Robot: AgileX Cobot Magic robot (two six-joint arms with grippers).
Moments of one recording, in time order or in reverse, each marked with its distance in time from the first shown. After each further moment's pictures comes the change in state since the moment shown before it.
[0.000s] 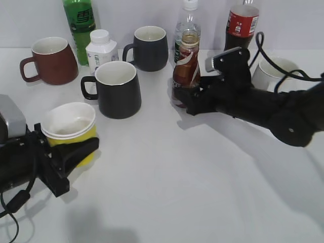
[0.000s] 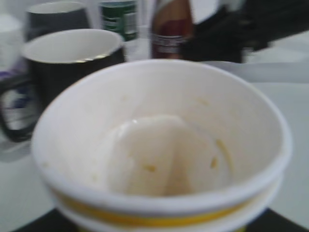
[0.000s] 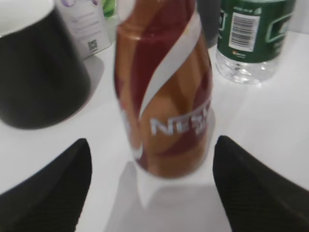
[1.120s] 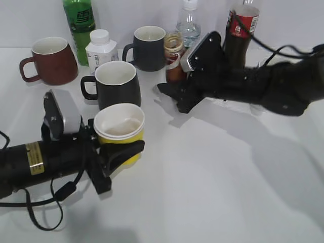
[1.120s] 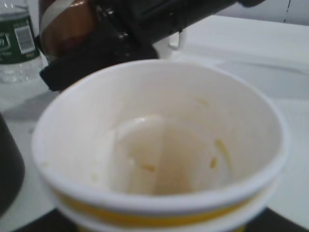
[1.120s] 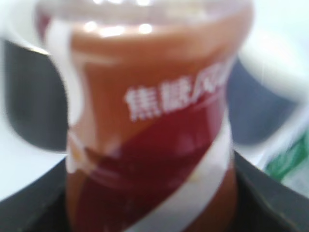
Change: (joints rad) left arm -0.160 0.163 -0.204 0.116 0.000 -0.052; right arm 0.000 0.044 -0.213 -0.356 0.078 -0.026
